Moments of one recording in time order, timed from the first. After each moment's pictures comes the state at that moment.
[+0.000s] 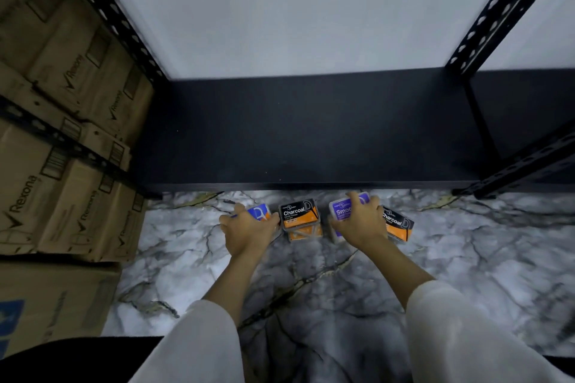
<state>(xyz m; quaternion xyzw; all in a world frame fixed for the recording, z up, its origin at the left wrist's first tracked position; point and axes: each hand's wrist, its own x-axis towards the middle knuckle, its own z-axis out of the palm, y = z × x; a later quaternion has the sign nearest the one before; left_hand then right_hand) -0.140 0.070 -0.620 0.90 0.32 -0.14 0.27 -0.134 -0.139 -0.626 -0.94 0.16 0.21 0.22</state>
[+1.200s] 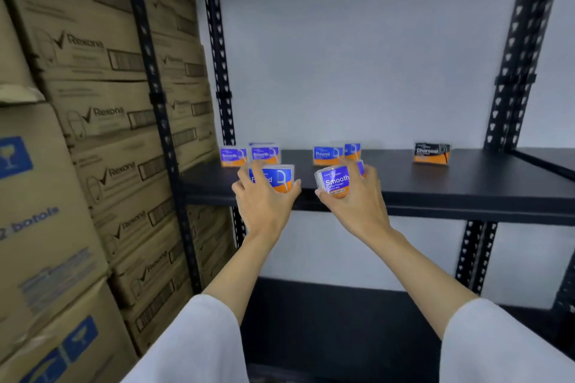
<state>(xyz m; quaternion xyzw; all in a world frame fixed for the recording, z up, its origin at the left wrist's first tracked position) -0.126 0.123 -0.128 0.83 0.09 0.45 0.30 -0.133 -0.041 -0.124 -0.85 -0.12 -0.32 0.41</state>
